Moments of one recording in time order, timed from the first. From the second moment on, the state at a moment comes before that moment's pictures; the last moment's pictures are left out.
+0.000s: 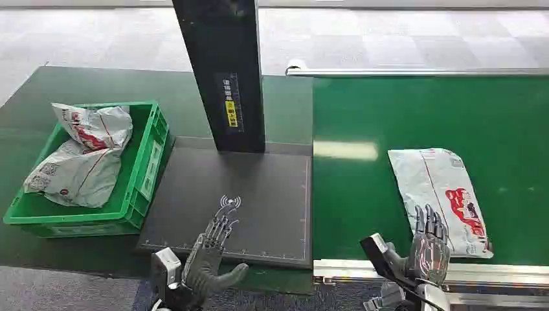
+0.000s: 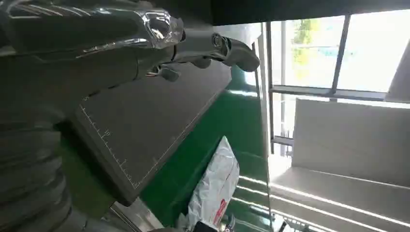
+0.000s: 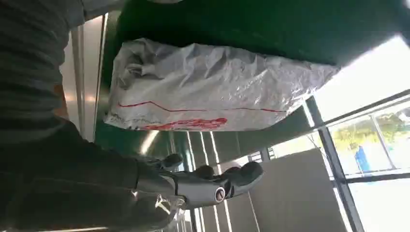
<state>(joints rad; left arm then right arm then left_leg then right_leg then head) 0.10 -0.16 -0.28 -1.44 -0.02 -0.17 -0.49 -0.04 0.05 -0.19 -0.99 1.28 -0.62 -0.16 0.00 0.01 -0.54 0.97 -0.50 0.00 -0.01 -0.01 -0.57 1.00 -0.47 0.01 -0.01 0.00</state>
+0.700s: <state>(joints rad) 0.09 -0.16 -0.28 -1.44 -0.03 -0.19 -0.48 -0.11 0.02 -0.24 -0.78 1.34 -0.66 -0.15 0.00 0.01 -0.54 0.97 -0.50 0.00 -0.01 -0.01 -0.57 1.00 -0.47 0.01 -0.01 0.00</state>
